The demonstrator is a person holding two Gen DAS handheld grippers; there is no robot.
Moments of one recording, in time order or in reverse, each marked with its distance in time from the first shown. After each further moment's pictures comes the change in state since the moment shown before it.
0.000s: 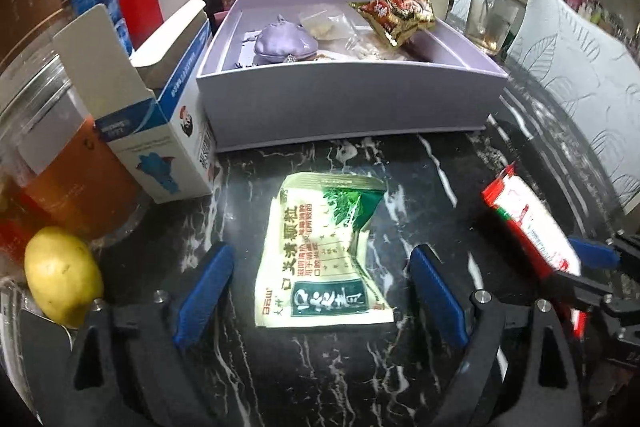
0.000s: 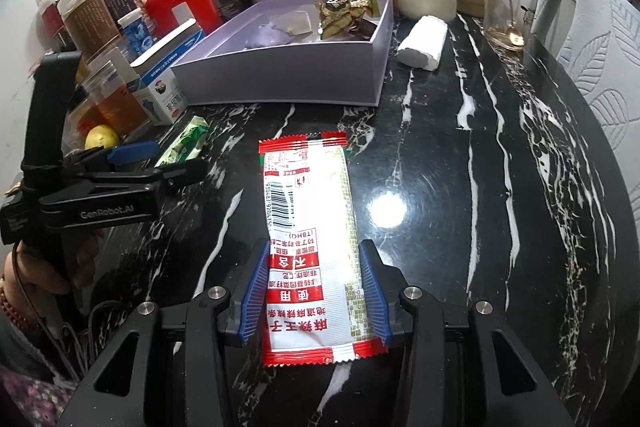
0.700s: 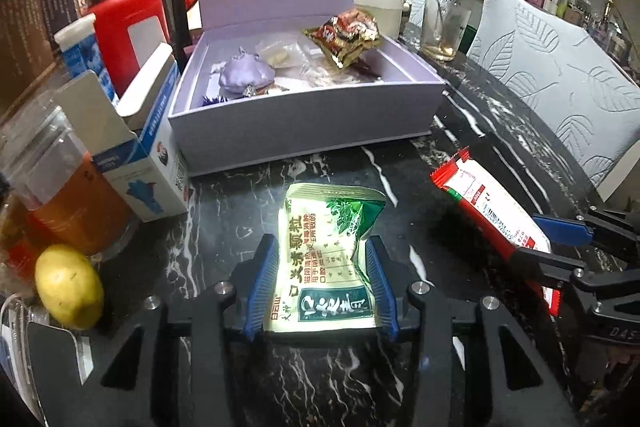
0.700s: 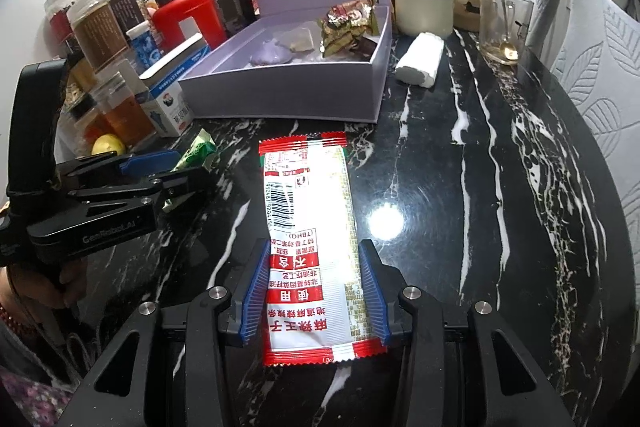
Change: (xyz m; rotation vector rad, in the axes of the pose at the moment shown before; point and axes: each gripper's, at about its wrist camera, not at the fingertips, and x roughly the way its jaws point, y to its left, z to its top) left arm -0.034 -0.021 -0.005 0.077 -0.074 -0.077; right arm -0.016 0.004 -0.001 -0.004 -0.055 -0.006
